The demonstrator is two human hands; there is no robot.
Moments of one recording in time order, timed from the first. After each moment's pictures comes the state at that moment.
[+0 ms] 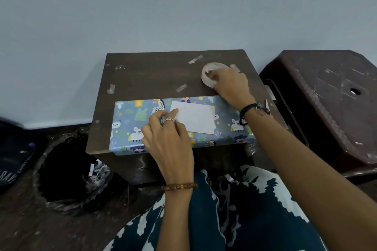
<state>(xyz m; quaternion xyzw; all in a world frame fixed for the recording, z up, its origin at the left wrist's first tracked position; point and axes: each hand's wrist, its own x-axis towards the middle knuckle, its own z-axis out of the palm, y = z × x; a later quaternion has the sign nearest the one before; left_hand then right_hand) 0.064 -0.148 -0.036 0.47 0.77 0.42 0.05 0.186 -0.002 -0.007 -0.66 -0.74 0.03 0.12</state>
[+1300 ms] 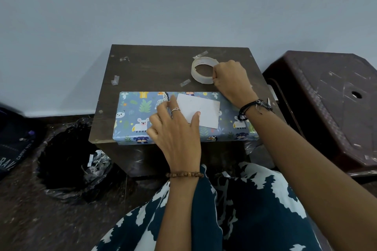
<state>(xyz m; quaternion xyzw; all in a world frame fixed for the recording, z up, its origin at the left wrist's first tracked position) 0.074 -0.142 -0.027 0.50 0.80 0.33 0.03 0.181 0.008 -0.008 -0.59 -0.80 -0.07 0.07</state>
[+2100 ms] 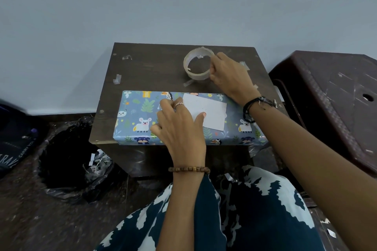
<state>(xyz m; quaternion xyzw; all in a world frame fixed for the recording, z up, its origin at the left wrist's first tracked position) 0.070 -0.137 -0.005 0.50 0.81 0.28 0.15 0.176 0.014 -0.011 -0.52 -0.84 -0.05 0.14</state>
